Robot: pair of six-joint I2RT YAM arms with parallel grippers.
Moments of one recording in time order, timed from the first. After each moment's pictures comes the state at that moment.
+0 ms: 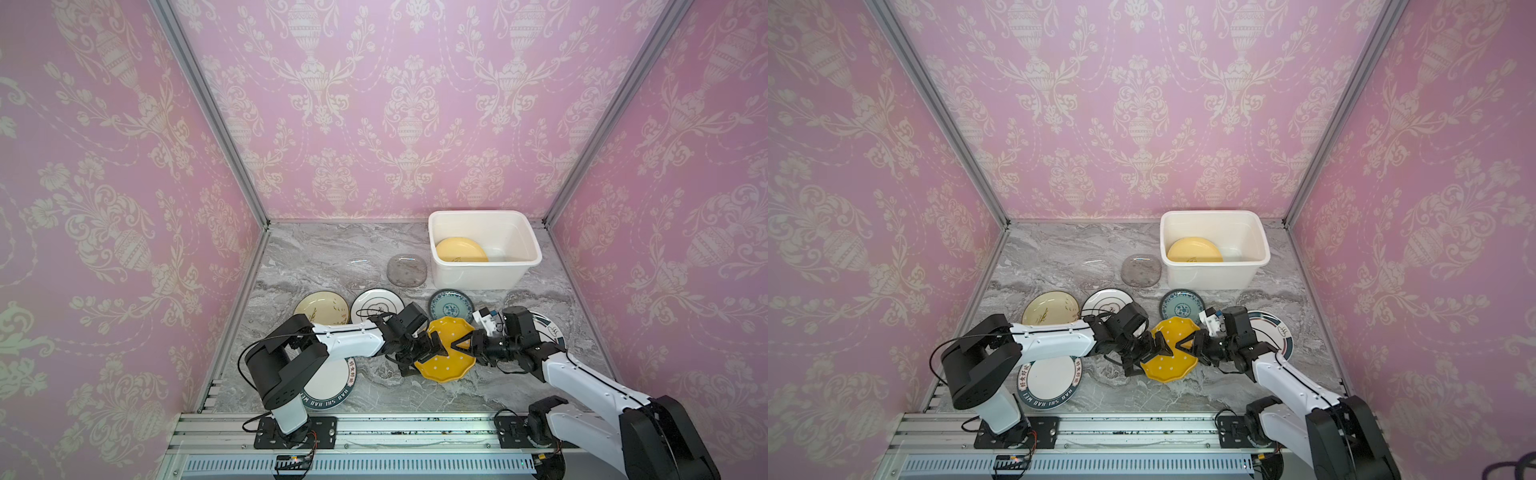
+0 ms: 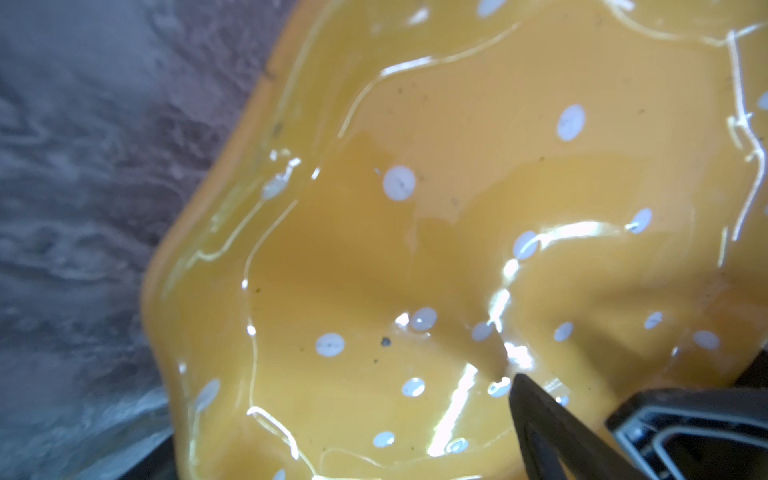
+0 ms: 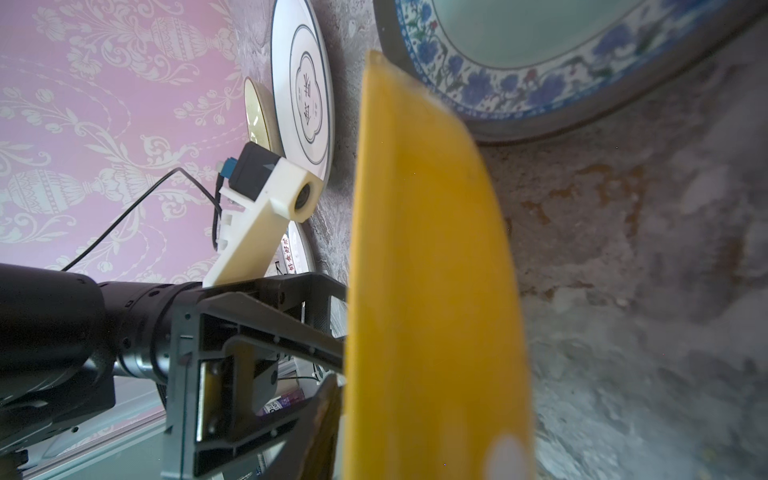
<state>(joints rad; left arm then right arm) -0.93 1.71 0.89 -0.19 0.47 -1.36 0.28 1.06 0.32 -0.11 -0.78 0.83</state>
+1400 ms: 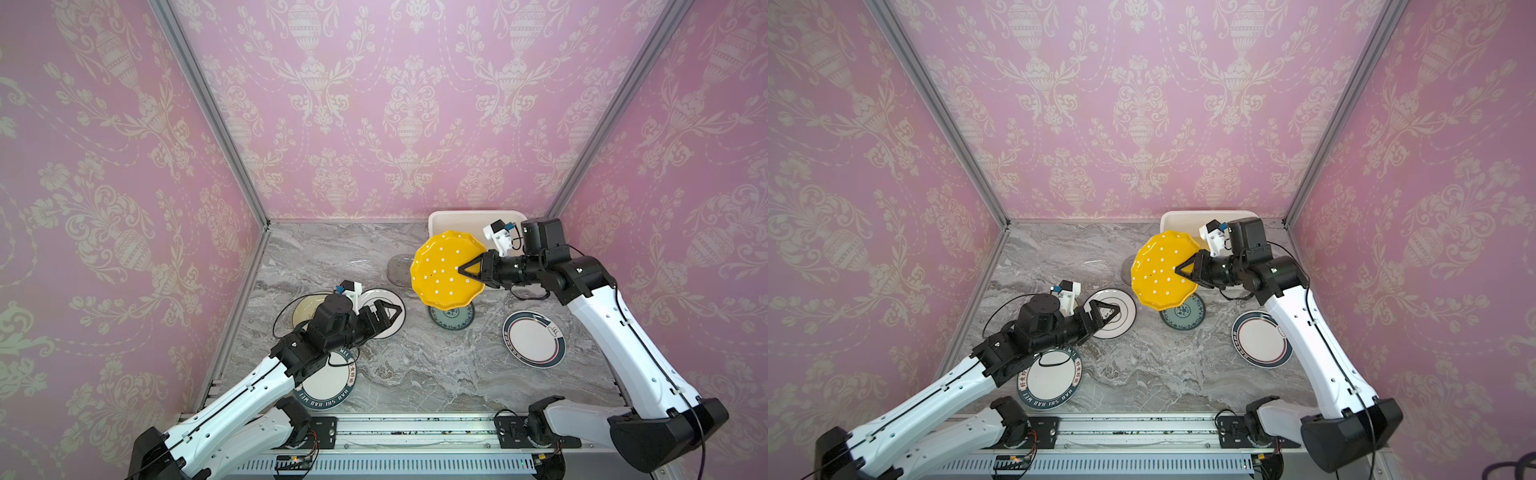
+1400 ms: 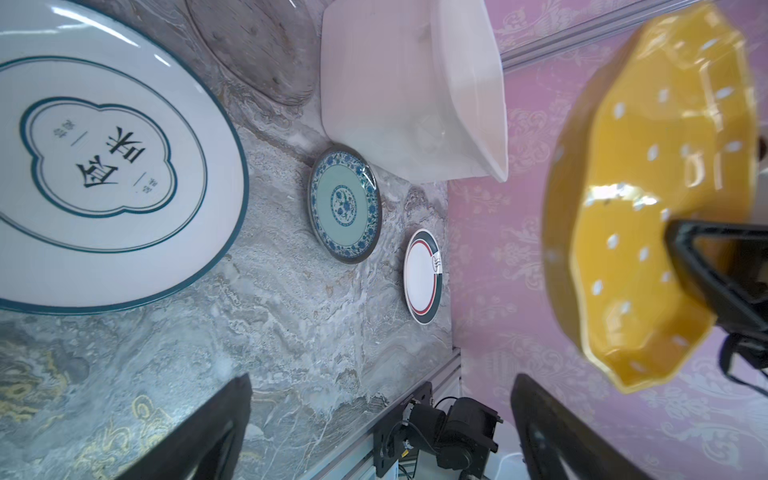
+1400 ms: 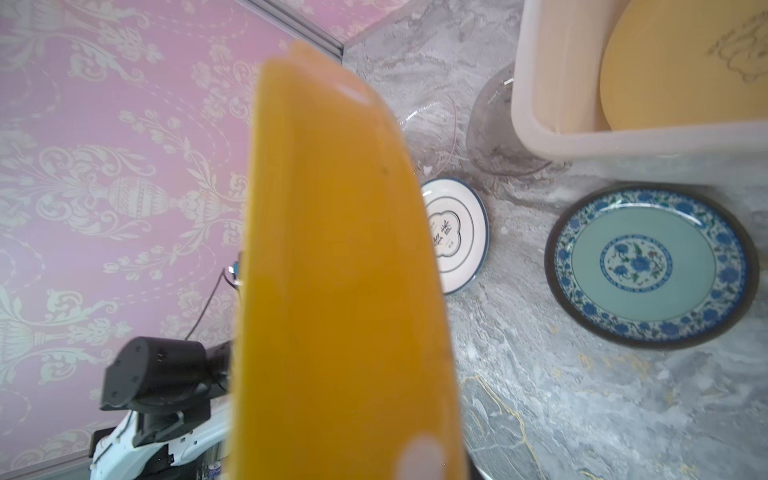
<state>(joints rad) -0.69 0.87 0.63 -0.28 0.21 -1.13 0.28 1.33 1.53 -0.90 -0.59 0.58</state>
